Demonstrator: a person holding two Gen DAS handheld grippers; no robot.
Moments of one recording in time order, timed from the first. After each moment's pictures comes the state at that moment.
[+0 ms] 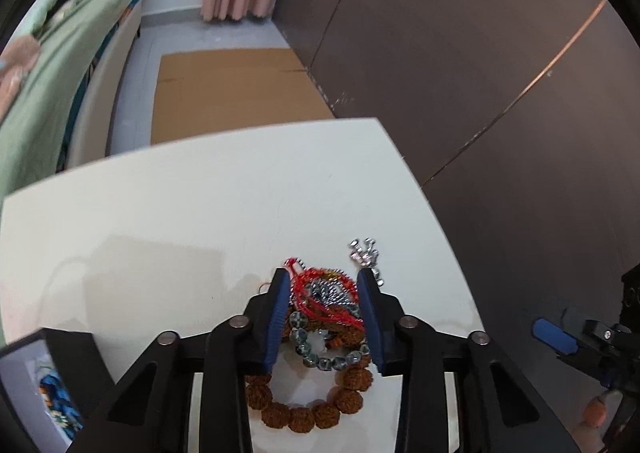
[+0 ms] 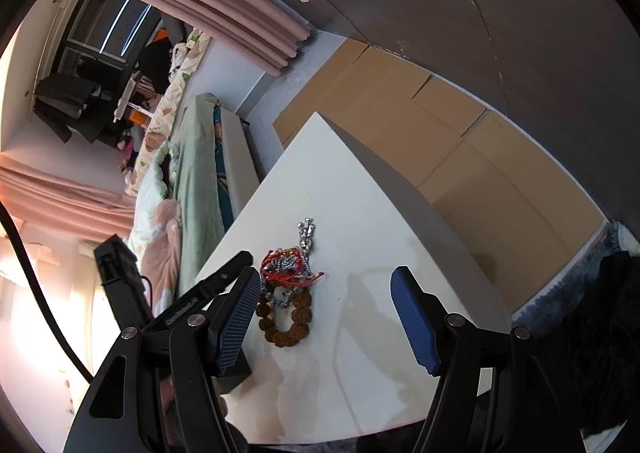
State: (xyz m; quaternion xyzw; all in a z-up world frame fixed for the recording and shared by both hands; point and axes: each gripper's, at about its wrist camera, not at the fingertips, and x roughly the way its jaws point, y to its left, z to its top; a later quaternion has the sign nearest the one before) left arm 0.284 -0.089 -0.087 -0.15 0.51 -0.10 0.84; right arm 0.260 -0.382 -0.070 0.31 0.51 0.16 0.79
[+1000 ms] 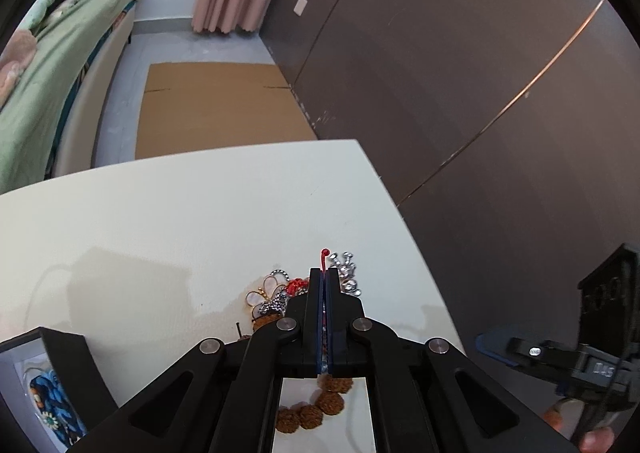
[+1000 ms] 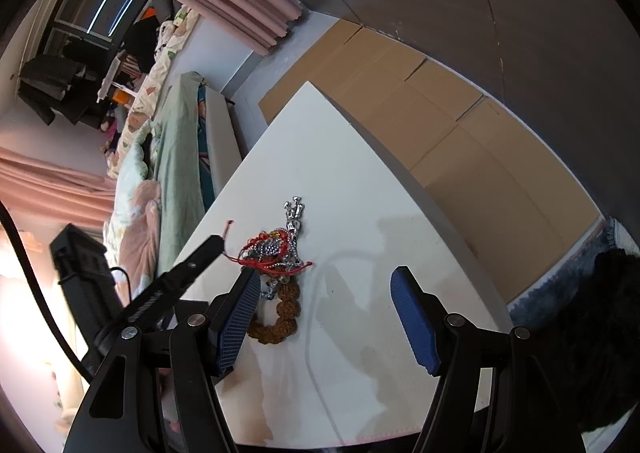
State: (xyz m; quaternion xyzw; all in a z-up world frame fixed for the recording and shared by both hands) left arm 0.272 -0.082 -0.066 -0.18 0.47 -0.13 0.86; right arm 0.267 -0.361 -0.087 0.28 0.54 0.15 0.78
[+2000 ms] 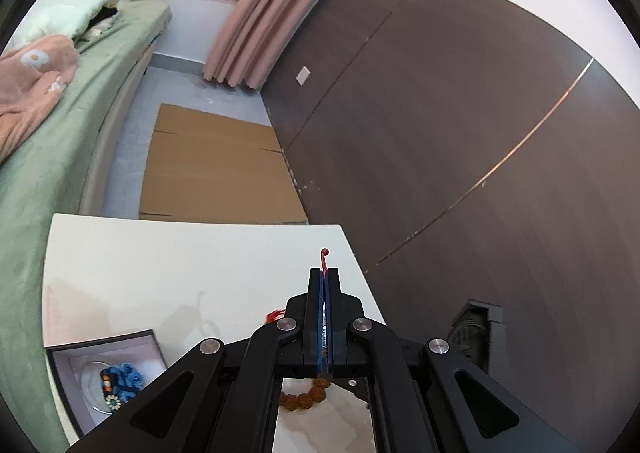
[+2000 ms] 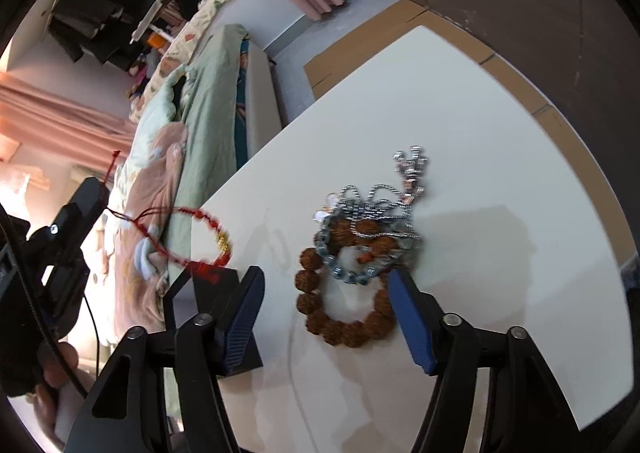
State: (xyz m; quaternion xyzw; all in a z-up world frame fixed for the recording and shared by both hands) left arm 0.225 -0.003 0.008 -0.27 0.36 -0.13 0.88; right arm 0.273 -0.249 -0.105 0.21 0.55 0.24 0.77
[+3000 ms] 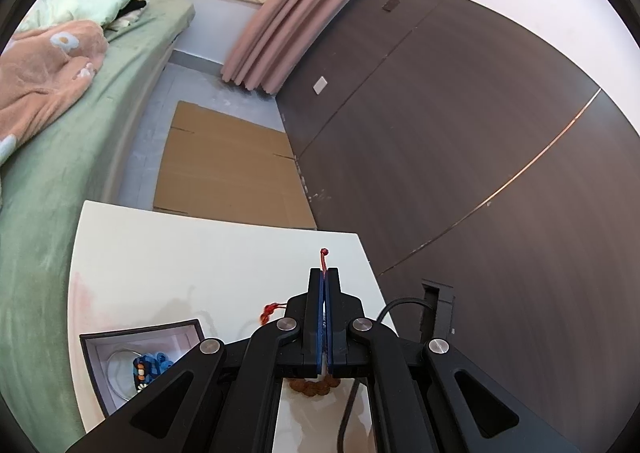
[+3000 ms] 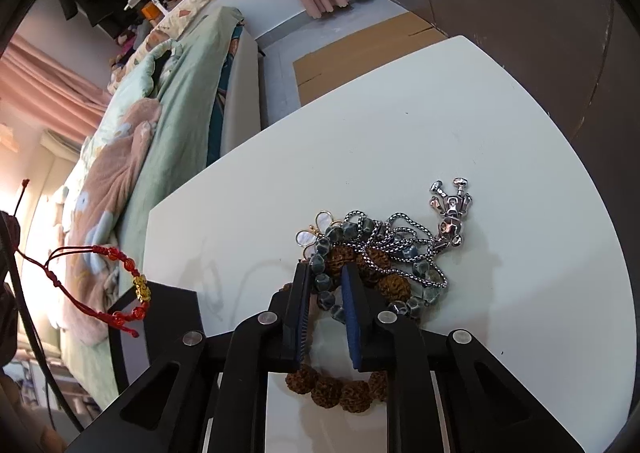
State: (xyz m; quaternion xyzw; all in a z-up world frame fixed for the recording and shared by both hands) left arm 0.206 0.029 0.007 -0.30 0.35 -0.11 0.88; right arm 0.296 -0.222 -0.115 0.13 0.55 0.21 0.80
